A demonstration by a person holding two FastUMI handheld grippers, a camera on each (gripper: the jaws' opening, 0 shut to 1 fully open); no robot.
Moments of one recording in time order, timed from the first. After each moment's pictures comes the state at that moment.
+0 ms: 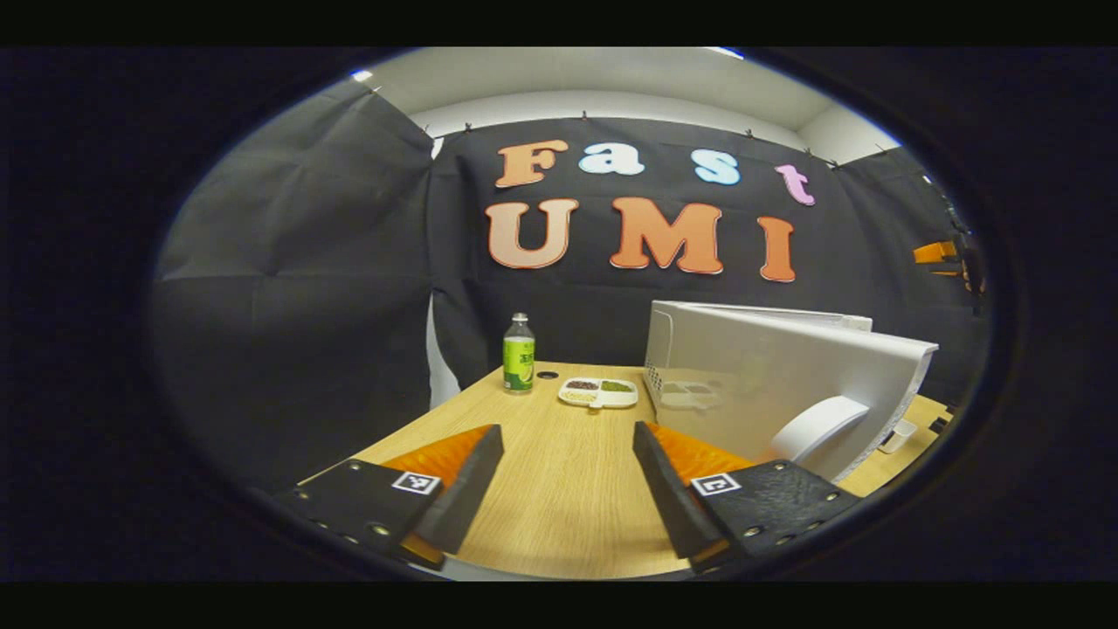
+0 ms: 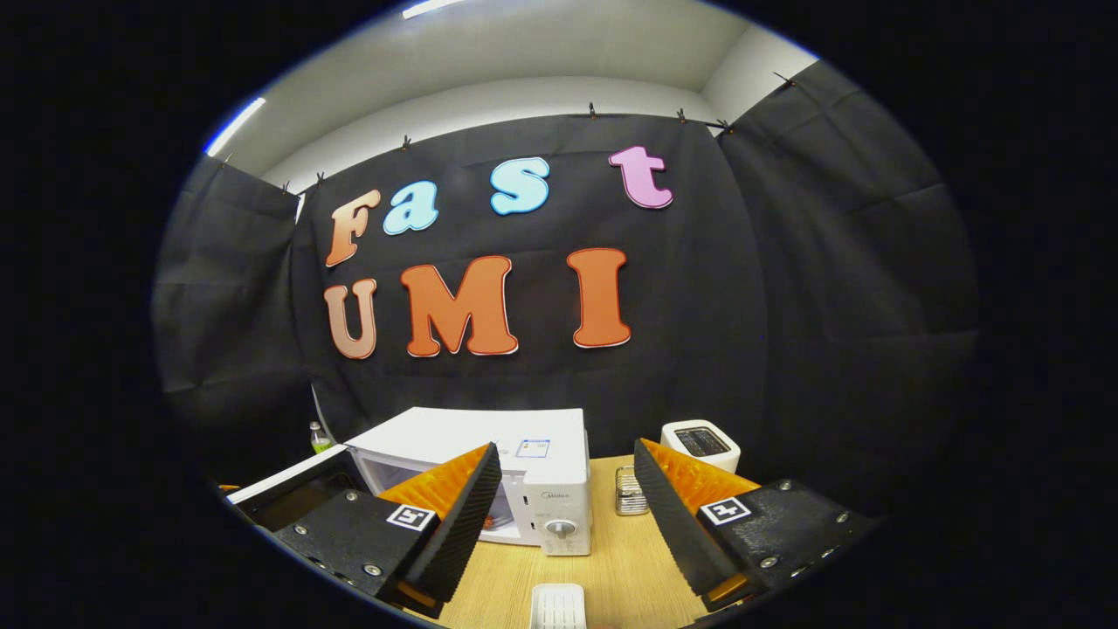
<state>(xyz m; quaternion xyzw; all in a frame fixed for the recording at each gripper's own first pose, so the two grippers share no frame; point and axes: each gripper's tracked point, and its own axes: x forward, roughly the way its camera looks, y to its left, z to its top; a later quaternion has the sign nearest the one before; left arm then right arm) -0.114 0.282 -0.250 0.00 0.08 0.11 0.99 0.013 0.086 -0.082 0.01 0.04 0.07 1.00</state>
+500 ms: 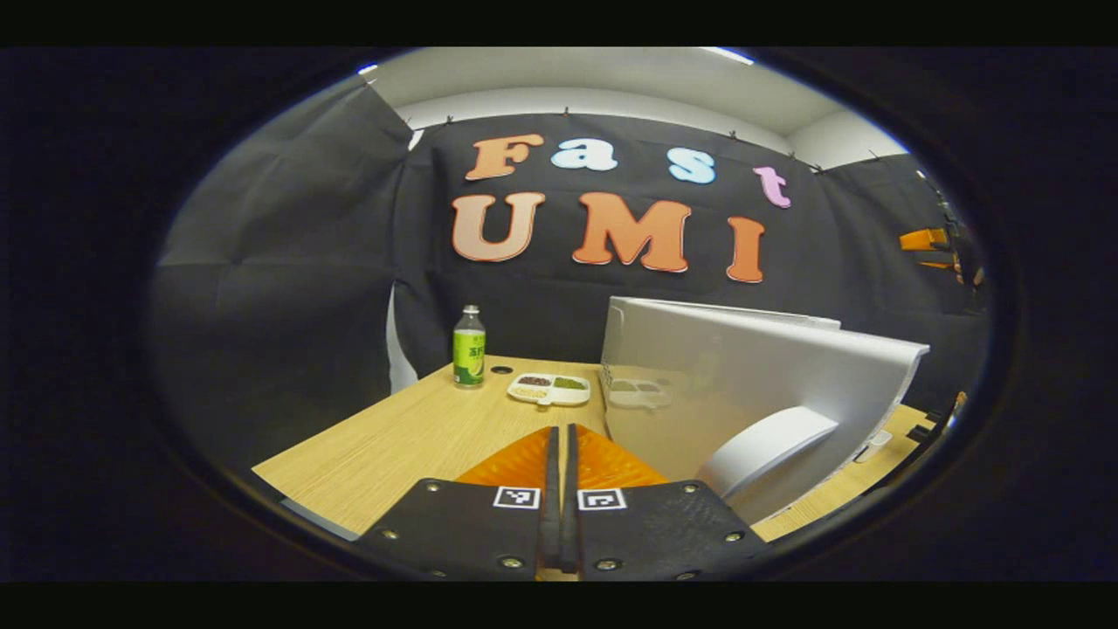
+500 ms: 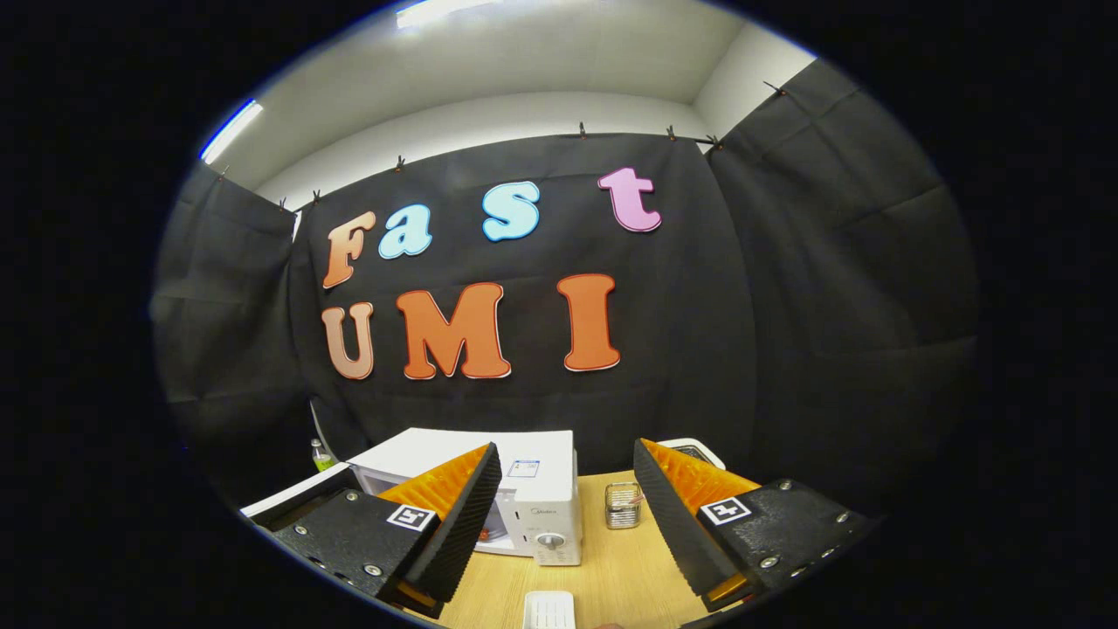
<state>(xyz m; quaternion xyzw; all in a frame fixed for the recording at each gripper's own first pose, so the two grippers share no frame) -0.094 0.220 -0.256 -0.01 0.08 0.05 1.00 -0.001 0.066 -0.044 0.01 0.01 0.06 1.00</state>
